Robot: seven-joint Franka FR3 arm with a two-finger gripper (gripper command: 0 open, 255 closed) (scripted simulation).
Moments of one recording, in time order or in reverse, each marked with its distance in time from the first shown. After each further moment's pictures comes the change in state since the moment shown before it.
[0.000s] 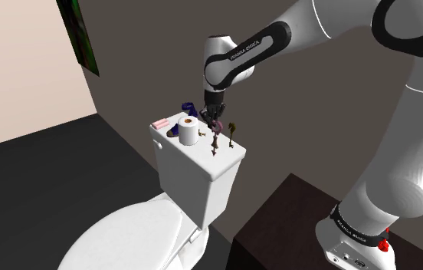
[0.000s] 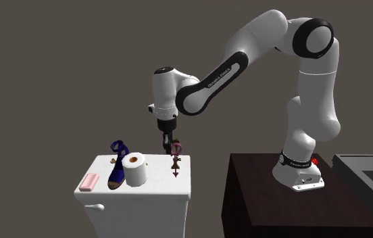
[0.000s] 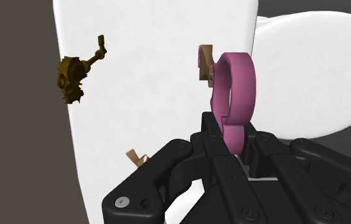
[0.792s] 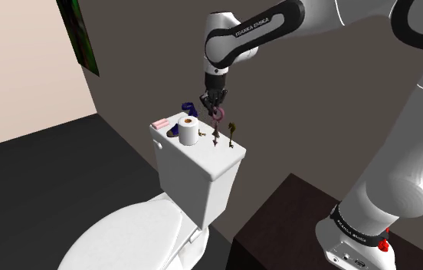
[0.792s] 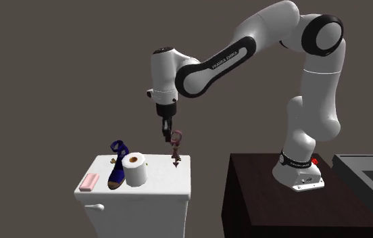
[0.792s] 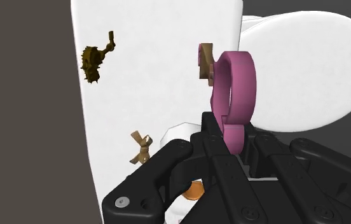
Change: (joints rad) arm -0.001 -0.077 0.002 0.072 0.010 -0.148 -0.005
